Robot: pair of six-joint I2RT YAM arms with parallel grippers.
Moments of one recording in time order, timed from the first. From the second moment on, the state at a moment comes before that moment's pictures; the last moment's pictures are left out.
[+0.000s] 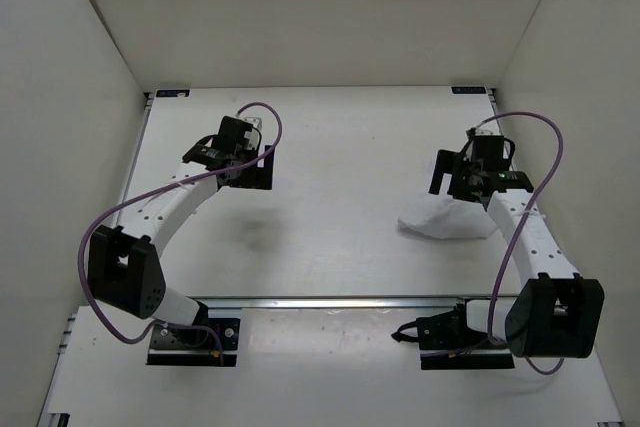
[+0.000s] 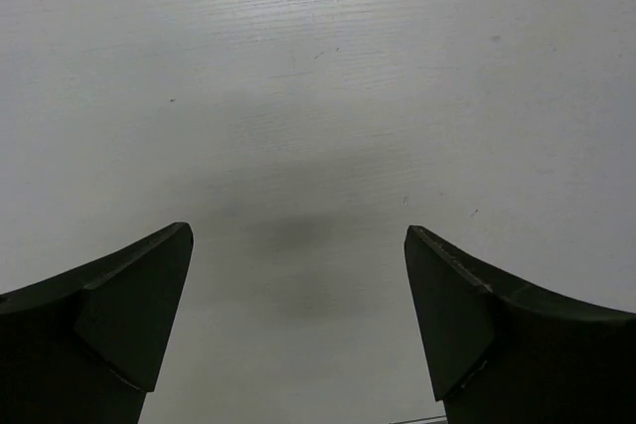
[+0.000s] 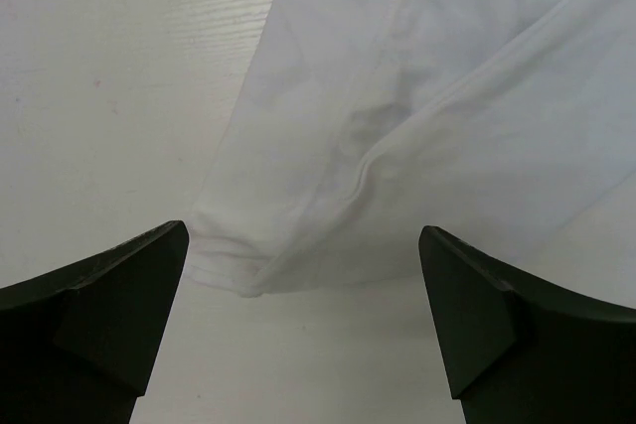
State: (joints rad) left arm -0.37 1.46 1.17 -0.66 -0.09 -0.21; right arm -0.02 1.19 0.94 -0.60 -0.02 0.18
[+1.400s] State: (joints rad) left arm -0.31 1.36 1.07 -0.59 -0.04 -0.18; right arm 0.32 1.52 0.91 -0.58 -0.04 0.23
